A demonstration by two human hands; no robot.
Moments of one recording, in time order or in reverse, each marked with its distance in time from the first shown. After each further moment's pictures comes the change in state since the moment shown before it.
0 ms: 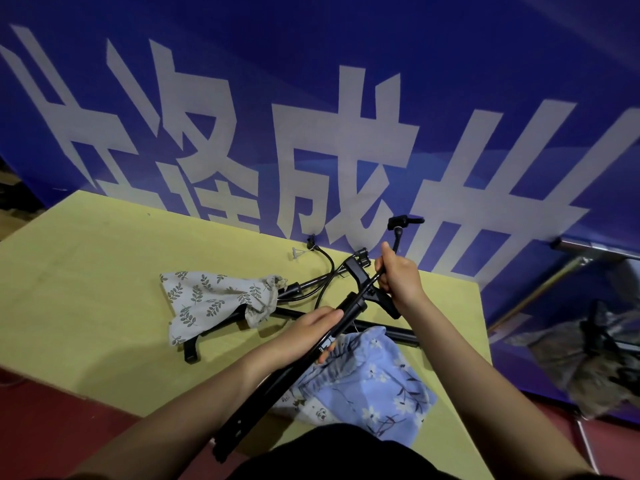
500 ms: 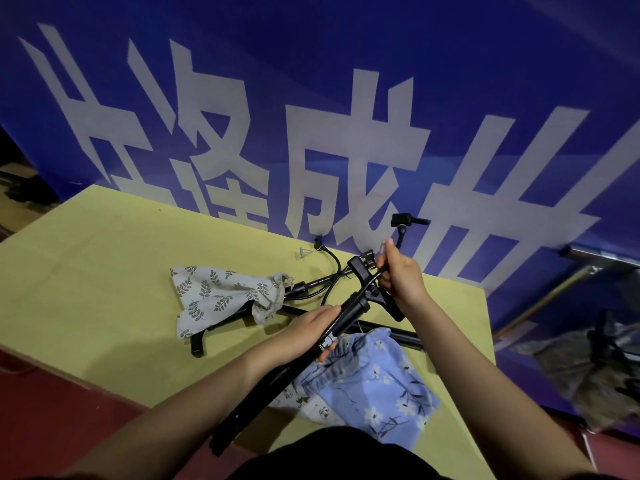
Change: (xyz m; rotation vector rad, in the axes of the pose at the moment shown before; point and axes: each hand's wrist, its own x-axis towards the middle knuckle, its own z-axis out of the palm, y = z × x) left_hand -0.011 0.004 -0.003 -0.027 0.022 0.039; right_hand -0.004 -0.004 0.007 0.093 -0.078 -0.037
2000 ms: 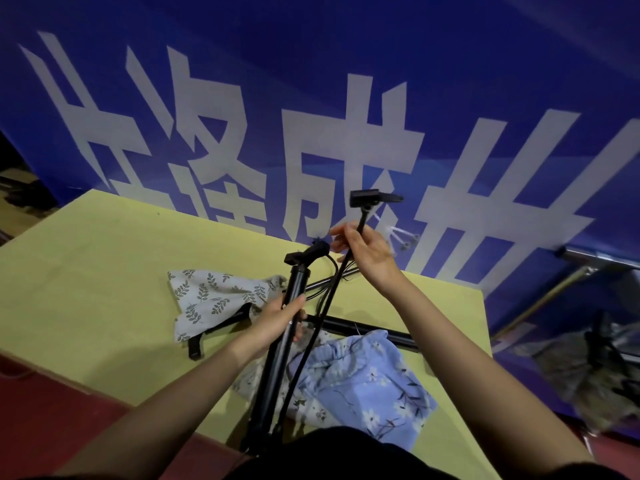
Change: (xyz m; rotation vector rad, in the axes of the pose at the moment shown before) left_hand 0.018 -0.028 -0.040 -0.125 0.297 -0.040; right_hand -0.018 -0.051 0.040 -0.145 -0.250 -0.309
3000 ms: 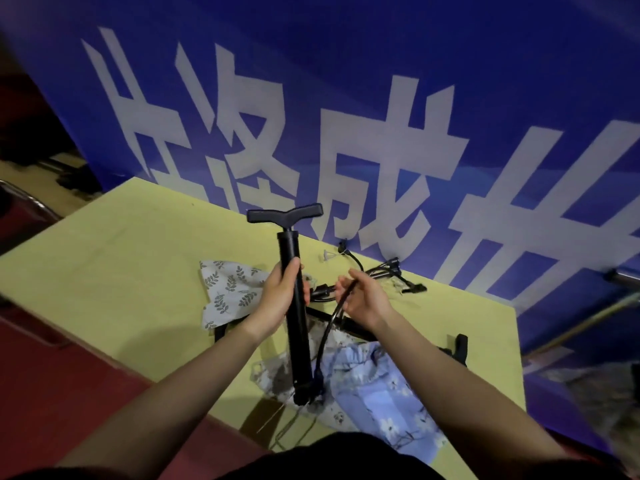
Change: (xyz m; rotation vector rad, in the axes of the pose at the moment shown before) left_hand 0.002 0.024 -0.026 -0.302 0.270 0.190; right_hand 0.013 0.101 0.050 0.976 -0.003 0.752
